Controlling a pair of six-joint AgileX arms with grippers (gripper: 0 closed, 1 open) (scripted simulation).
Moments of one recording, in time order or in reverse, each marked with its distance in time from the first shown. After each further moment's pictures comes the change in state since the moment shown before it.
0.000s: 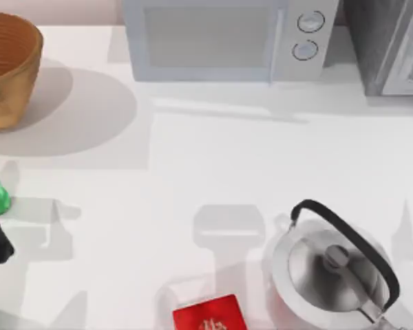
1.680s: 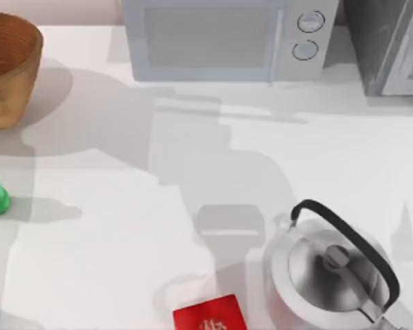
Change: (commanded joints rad) left arm 0.158 2.140 2.042 -1.073 0.093 0.162; right arm 0.000 0.000 0.000 0.000 0.000 0.000
